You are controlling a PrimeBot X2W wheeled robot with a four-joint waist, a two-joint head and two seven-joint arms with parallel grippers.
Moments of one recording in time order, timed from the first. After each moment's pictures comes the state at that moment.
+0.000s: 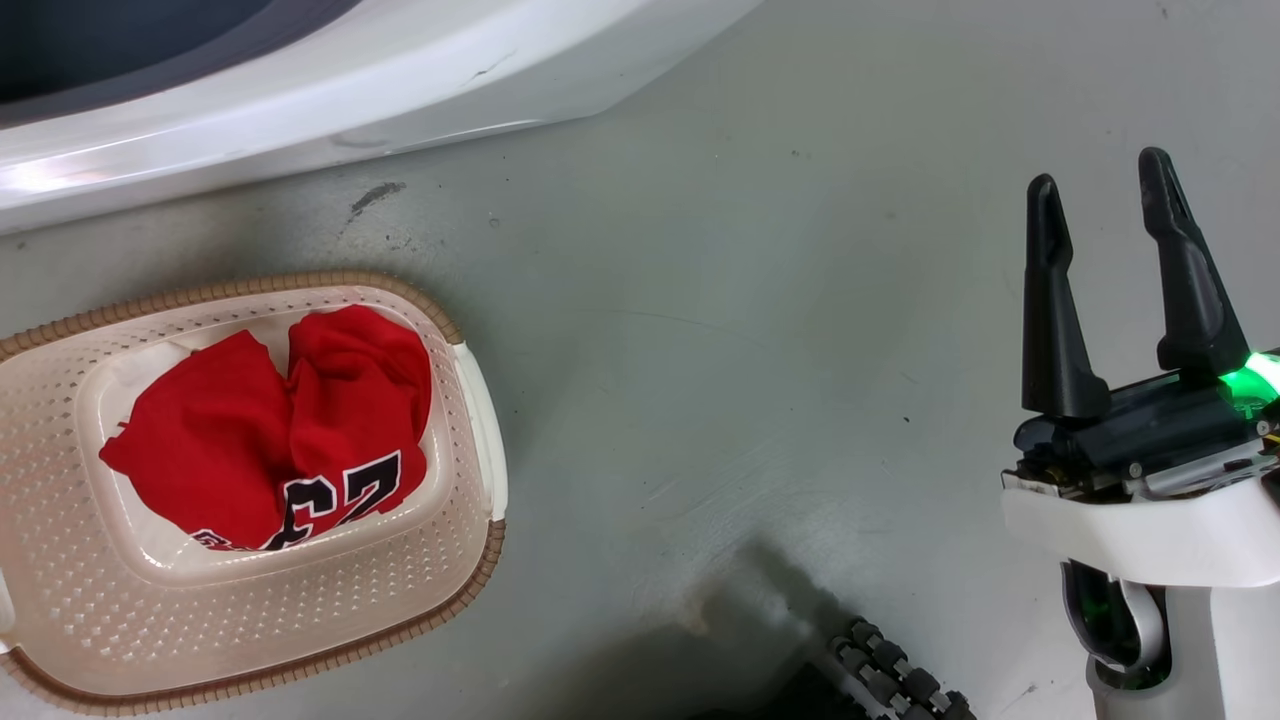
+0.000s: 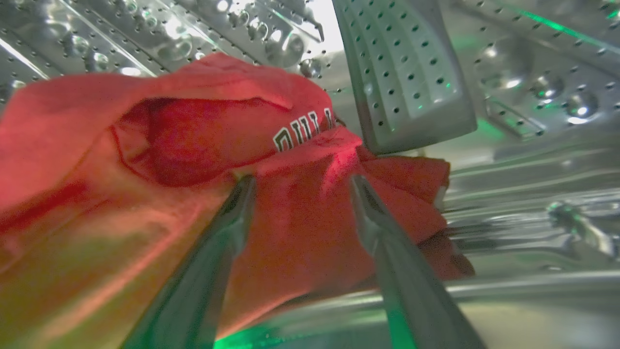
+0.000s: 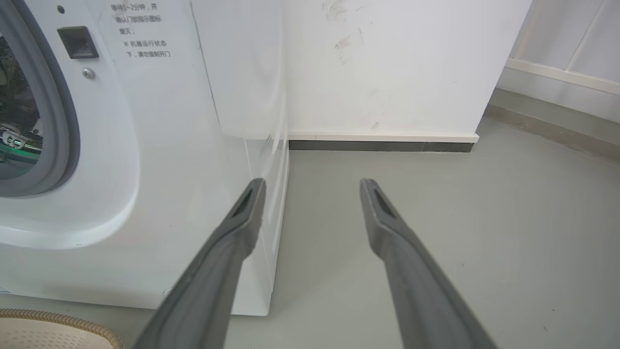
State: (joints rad) left arm -1.66 0.48 -0.39 1.22 -0.15 -0.07 0.56; right arm -0.25 -0.05 0.09 -0.25 0.18 0.13 -0.26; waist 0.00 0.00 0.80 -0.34
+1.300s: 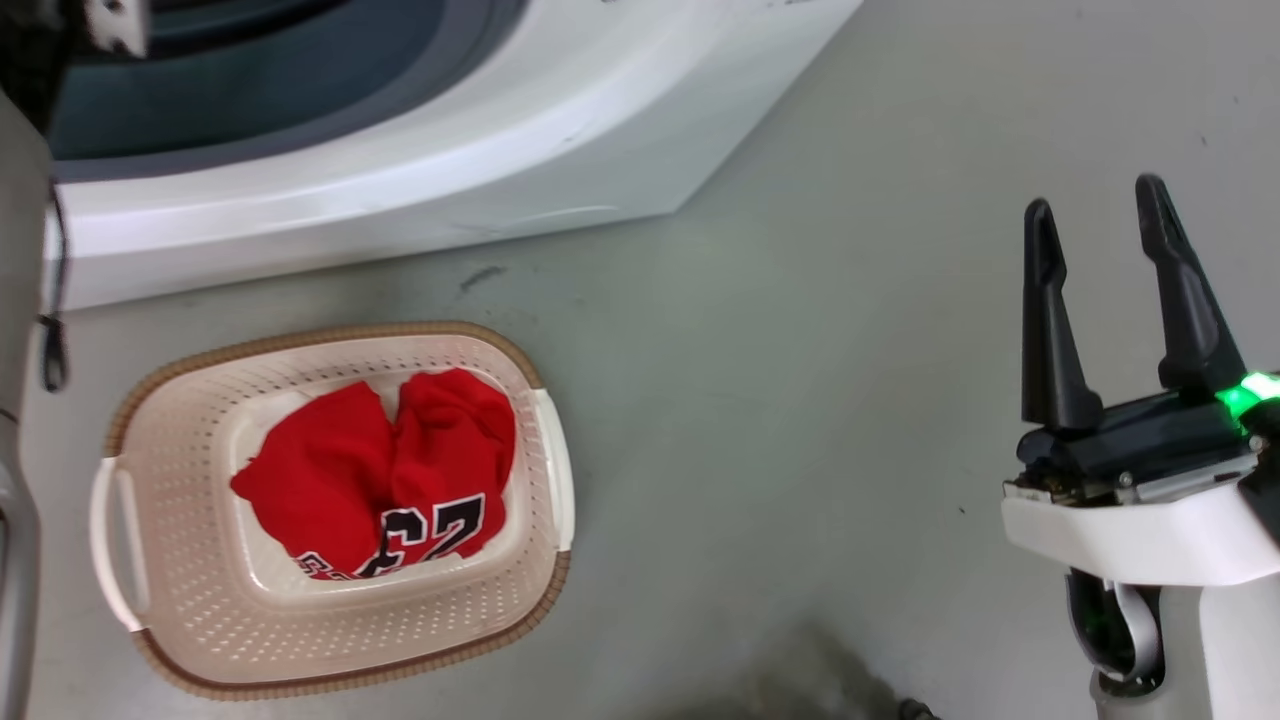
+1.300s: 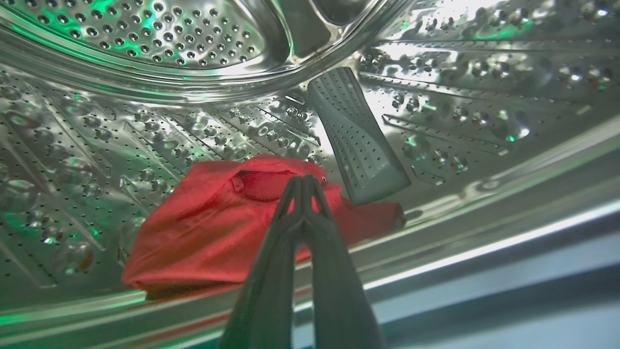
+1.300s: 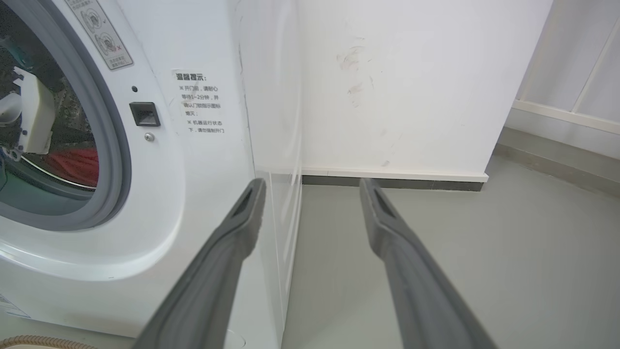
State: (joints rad) left arm -1.40 0.45 -0.43 1.06 -0.24 -0.09 0.18; right arm -0.23 -0.05 0.06 -0.21 0.12 0.13 -0.26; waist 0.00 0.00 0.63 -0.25
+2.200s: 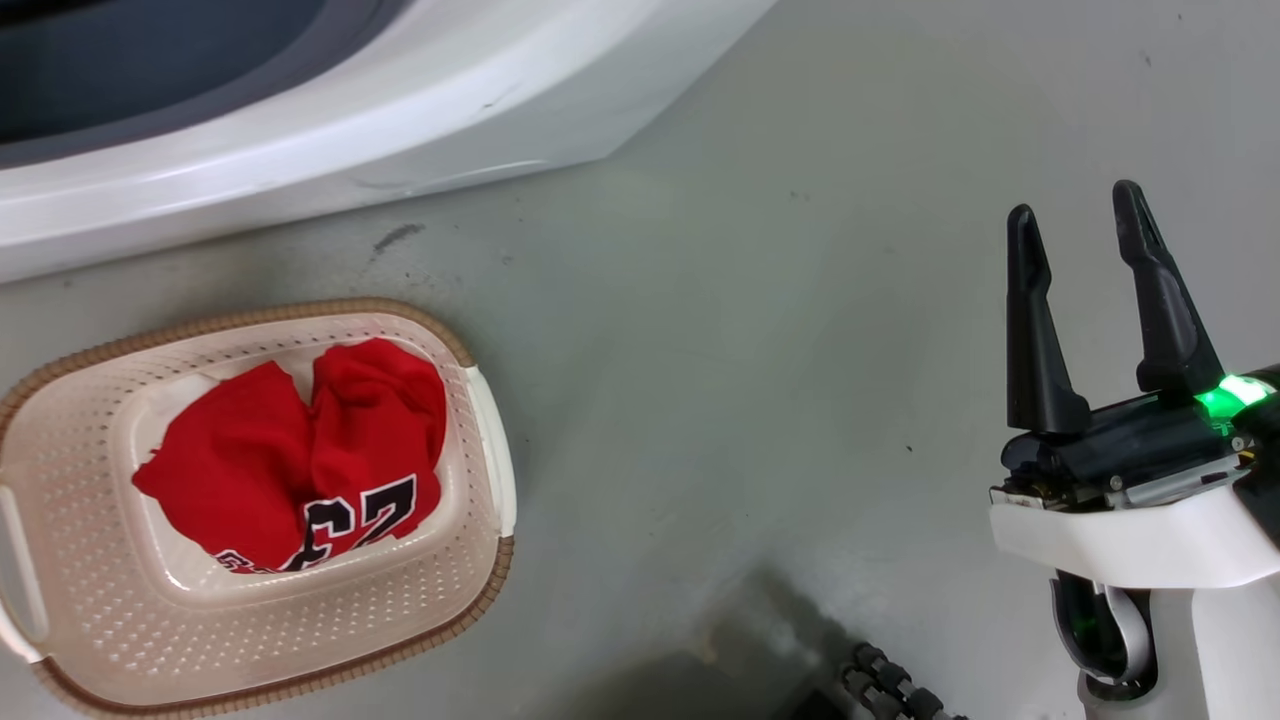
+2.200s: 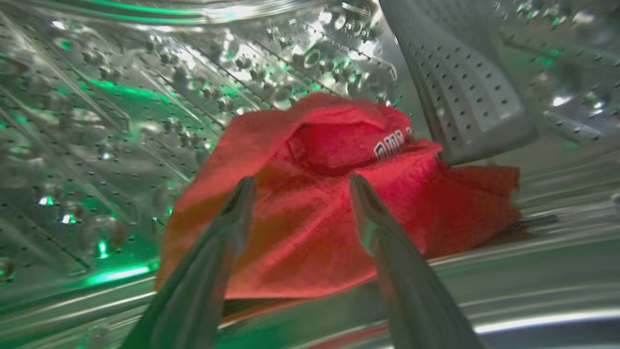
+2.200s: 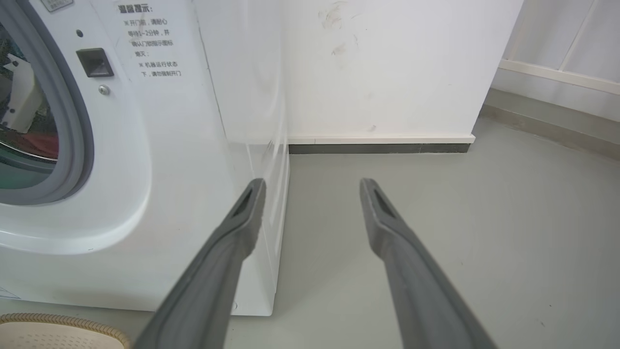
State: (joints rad) left arm -1.60 0.59 -0.51 1.16 -0.18 -0.09 0.43; right arm -0.23 -0.05 0.09 -0.21 0.19 0.13 -0.26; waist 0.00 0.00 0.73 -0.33
